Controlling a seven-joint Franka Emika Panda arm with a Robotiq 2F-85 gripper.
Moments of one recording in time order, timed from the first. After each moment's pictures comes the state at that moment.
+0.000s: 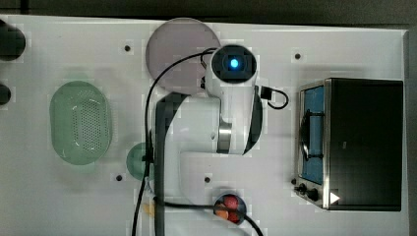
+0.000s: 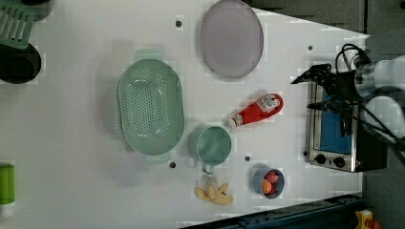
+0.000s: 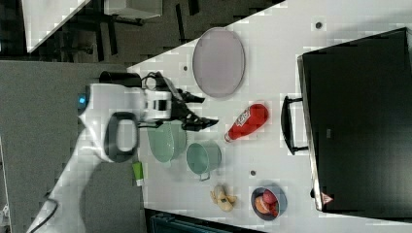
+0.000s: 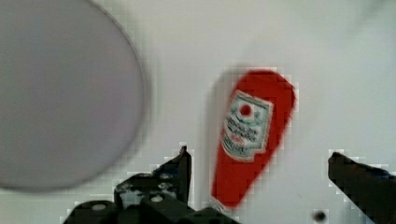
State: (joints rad) arm 0.11 0.21 -0.14 -1.99 0.02 0.51 0.06
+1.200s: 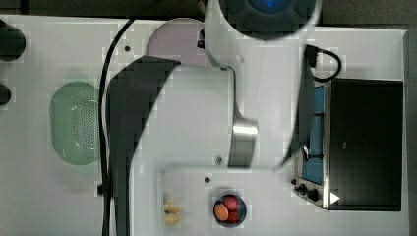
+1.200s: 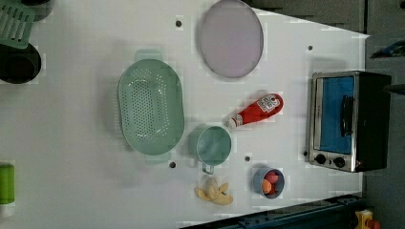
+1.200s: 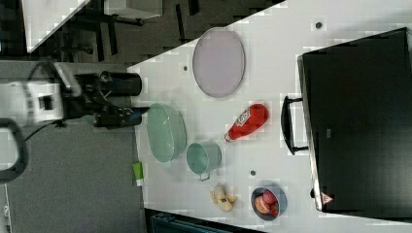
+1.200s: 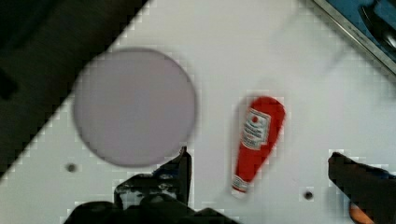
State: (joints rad) arm 0.11 0.12 -0.15 -1.58 0.00 0.14 0.07
